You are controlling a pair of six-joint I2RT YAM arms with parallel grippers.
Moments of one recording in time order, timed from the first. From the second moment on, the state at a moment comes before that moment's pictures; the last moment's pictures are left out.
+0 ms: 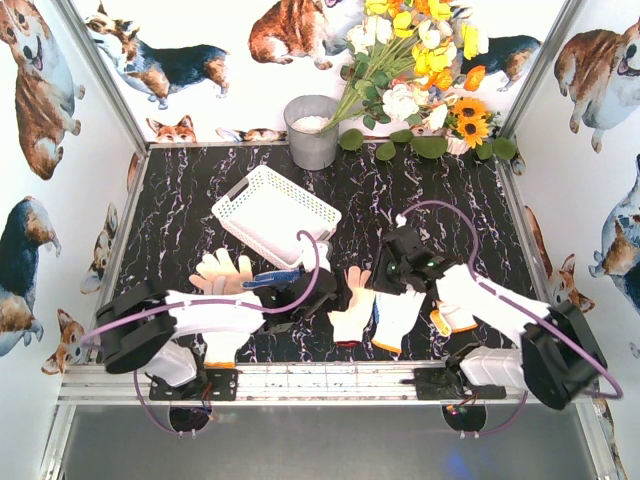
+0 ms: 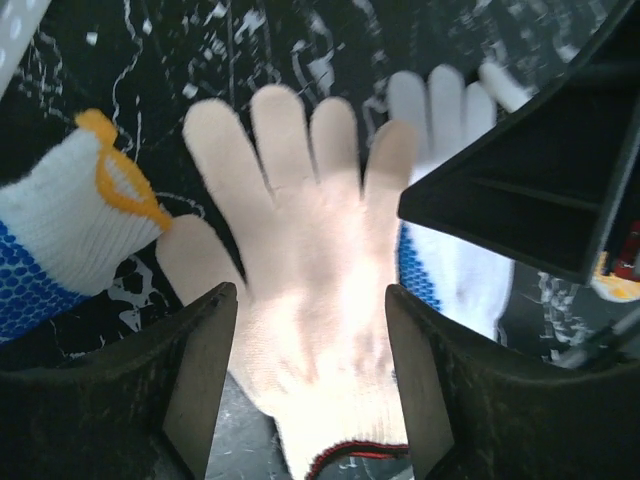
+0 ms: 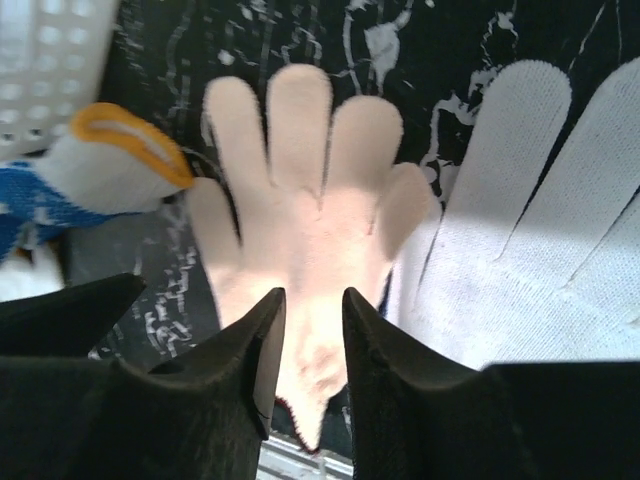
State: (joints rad) left arm -1.12 1.50 0.71 0.15 -0.39 -0.85; right arm 0.57 1.24 0.68 -0.40 -0.06 0.77
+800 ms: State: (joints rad) left arm -0.82 0.94 0.70 -0.43 -0.58 -0.80; right arm 0.49 0.81 0.72 -0.63 -0.02 0.63
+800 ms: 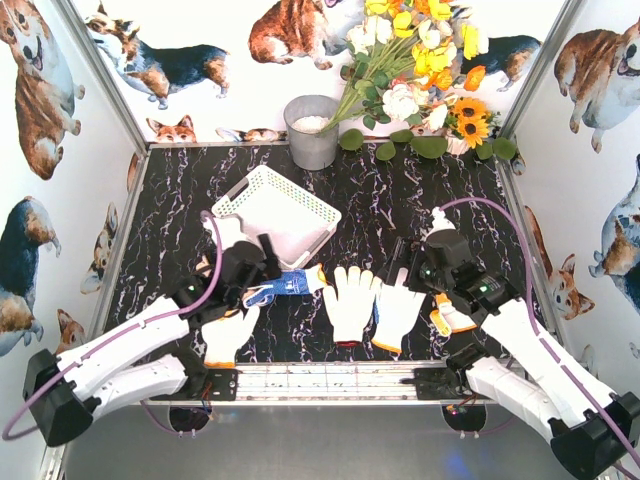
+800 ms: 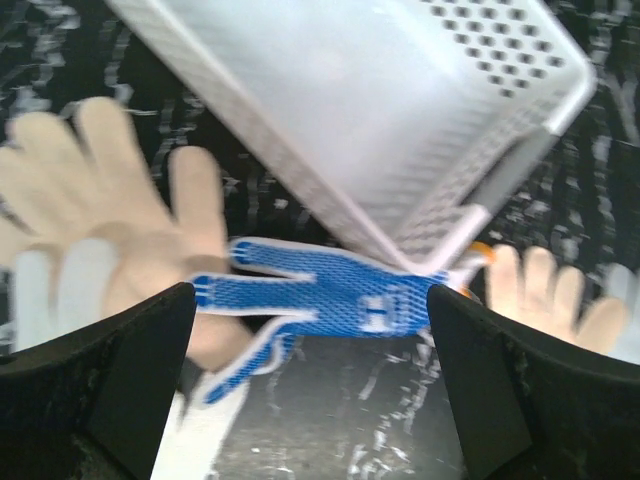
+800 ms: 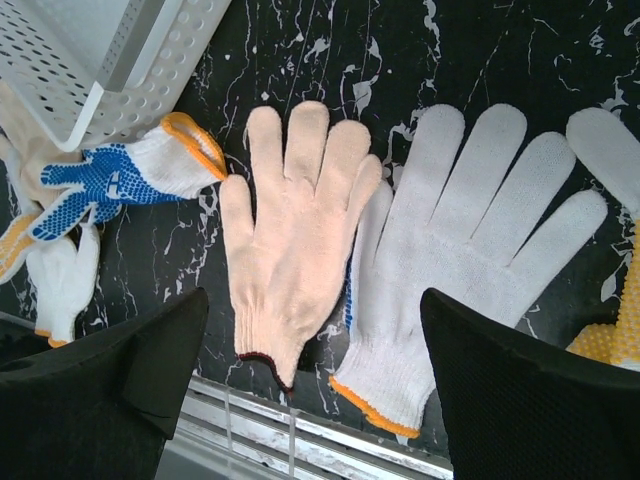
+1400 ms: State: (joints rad) left arm -0.51 1.09 0.68 -0.54 -0.51 -0.86; right arm 0.48 0.73 0.66 -0.64 -0.06 0.64
